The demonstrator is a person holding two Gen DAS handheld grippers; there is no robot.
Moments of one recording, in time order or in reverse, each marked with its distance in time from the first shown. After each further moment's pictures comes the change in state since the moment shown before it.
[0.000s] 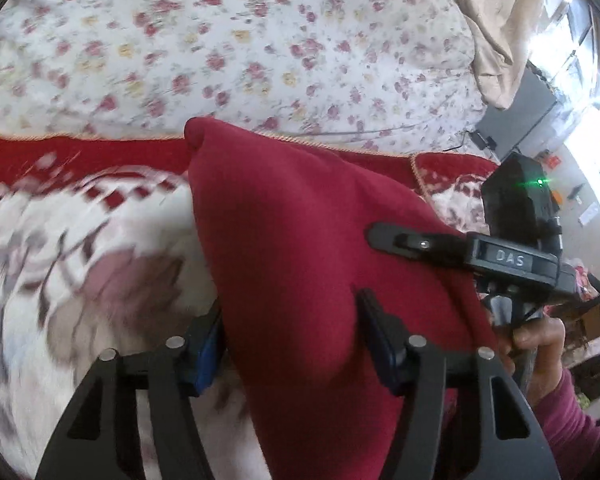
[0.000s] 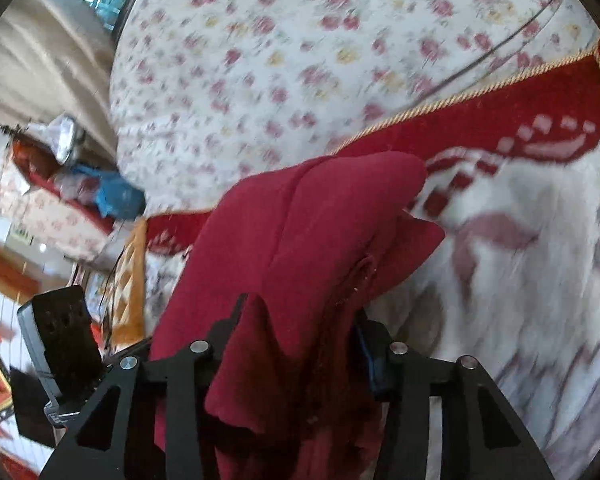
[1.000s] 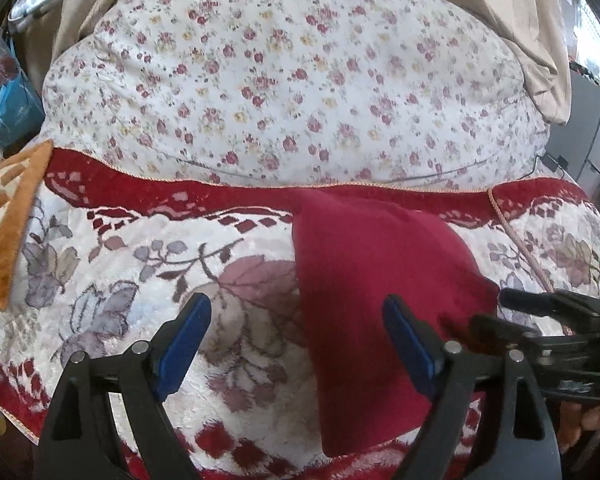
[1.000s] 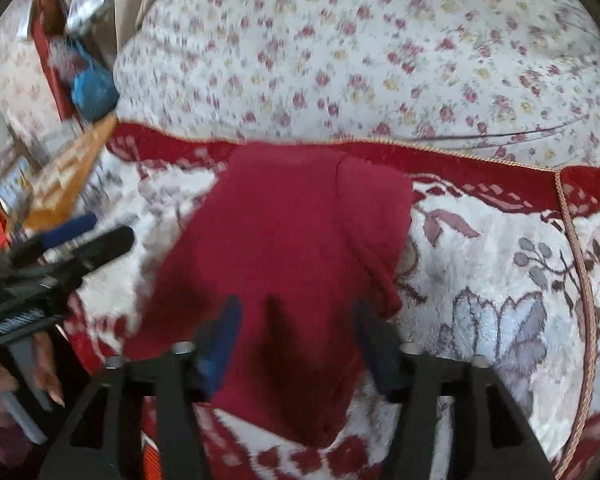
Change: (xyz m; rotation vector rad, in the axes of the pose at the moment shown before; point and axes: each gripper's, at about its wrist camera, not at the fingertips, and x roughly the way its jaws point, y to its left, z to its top) left arm -0.071 -0.008 -0.042 0.030 -0.265 0.382; right arm -0.045 0.096 -0.090 -0.362 -0.116 -0.357
